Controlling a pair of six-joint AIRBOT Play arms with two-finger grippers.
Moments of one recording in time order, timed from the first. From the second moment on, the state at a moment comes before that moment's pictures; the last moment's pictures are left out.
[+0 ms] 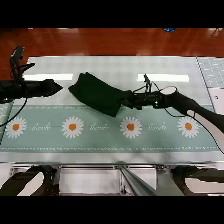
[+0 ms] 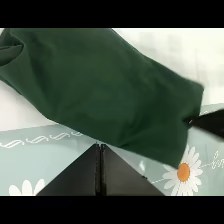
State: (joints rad) left arm 0.07 -0.97 0.91 0.86 -1.00 -1.29; right arm 0.30 -1.51 0.95 -0.31 0.82 1.20
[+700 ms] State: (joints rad) left arm 0.07 -0.97 0.91 0.86 -1.01 -1.29; right arm 0.09 -1.51 1.77 -0.80 1.26 1.54
